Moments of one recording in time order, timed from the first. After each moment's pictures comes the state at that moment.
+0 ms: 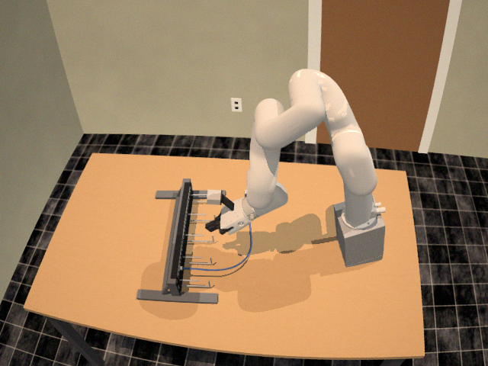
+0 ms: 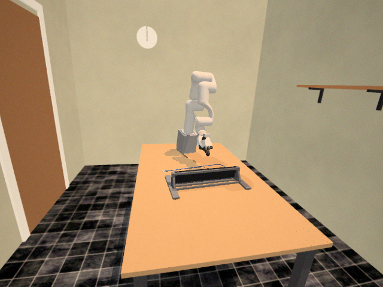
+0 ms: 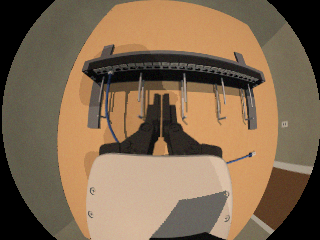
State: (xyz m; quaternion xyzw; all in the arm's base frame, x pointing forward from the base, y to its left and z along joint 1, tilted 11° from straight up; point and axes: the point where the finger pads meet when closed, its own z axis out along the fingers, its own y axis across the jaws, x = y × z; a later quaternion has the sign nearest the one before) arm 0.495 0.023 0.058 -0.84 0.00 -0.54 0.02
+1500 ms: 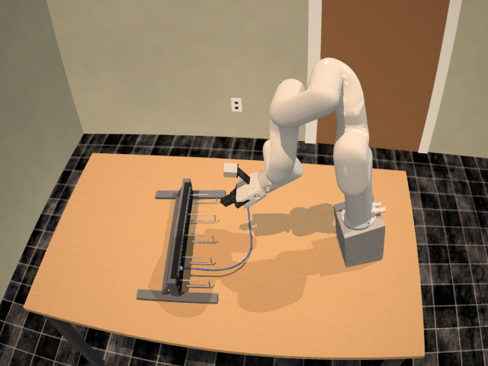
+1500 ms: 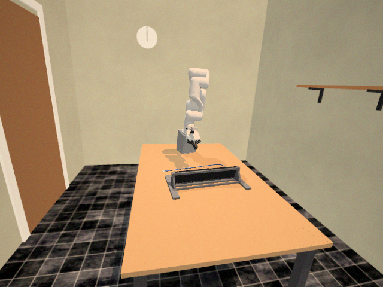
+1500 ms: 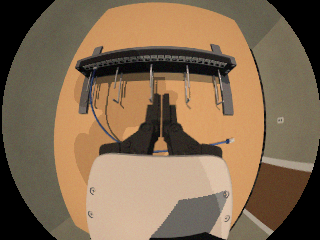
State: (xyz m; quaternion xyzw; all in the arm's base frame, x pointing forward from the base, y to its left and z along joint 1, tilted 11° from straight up) arm 0.442 -0.060 0.084 -0.84 0.00 -0.54 0.02
